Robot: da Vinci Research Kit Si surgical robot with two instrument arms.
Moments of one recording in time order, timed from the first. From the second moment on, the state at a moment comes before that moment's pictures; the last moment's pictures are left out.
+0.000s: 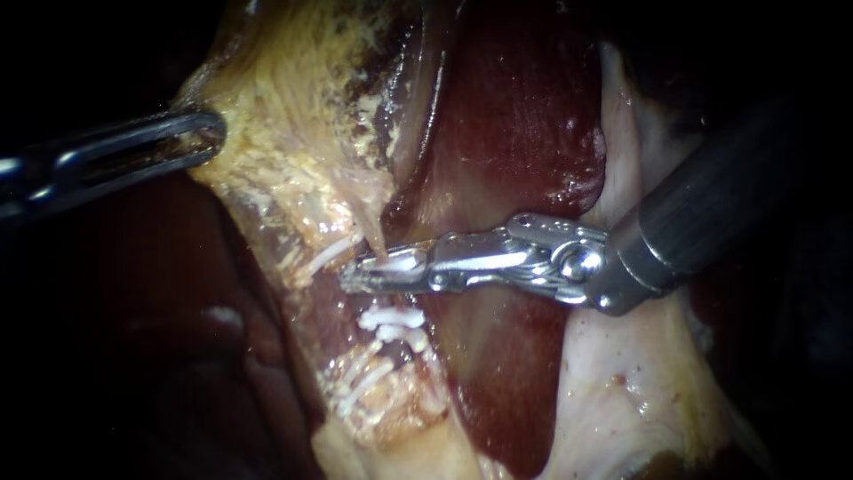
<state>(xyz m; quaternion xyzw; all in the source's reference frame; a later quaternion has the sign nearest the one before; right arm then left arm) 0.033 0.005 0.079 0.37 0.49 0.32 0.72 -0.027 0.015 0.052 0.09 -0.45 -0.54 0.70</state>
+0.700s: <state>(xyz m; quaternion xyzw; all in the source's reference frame) 0.032 0.006 0.079 0.30 0.53 0.26 0.75 -0.027 0.015 0.052 0.09 -0.45 -0.55 0.70</state>
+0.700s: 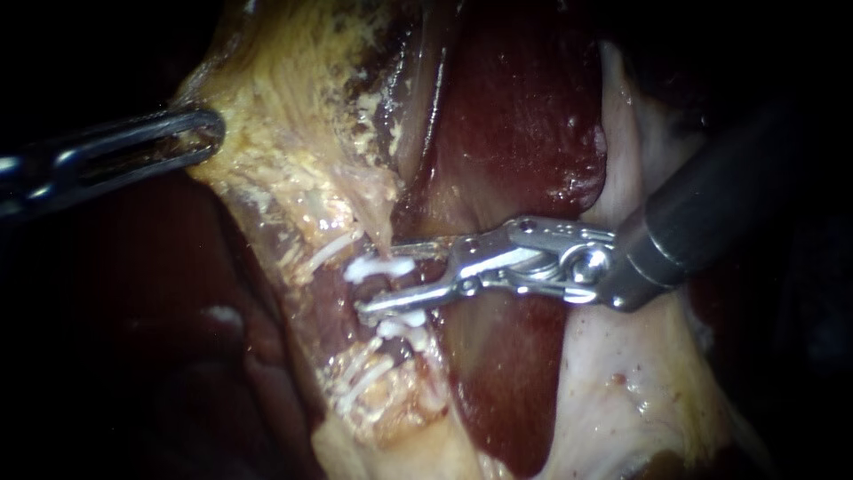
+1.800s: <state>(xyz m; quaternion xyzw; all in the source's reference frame) 0.020 0.010 0.069 0.21 0.59 0.09 0.78 -0.027 0.015 0.052 0.09 -0.45 -0.54 0.70</state>
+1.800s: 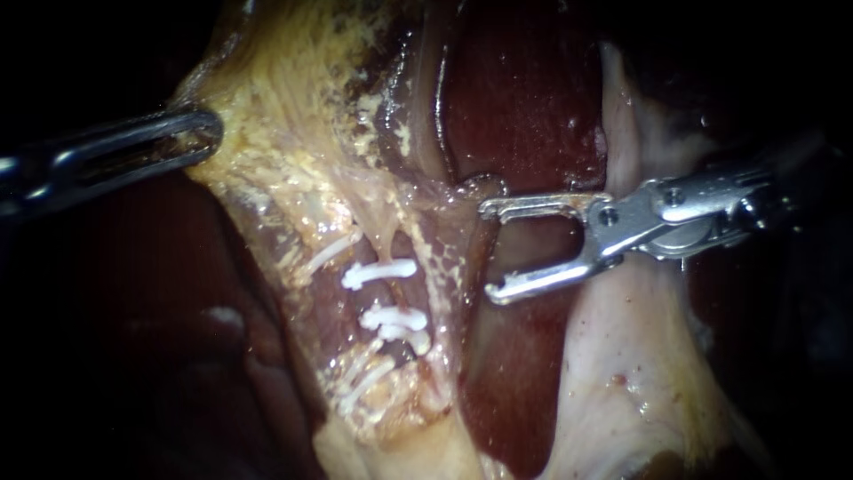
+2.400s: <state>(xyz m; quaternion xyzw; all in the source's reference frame) 0.020 0.009 0.069 0.23 0.61 0.08 0.76 -0.034 0.014 0.062 0.10 -0.44 -0.53 0.72</state>
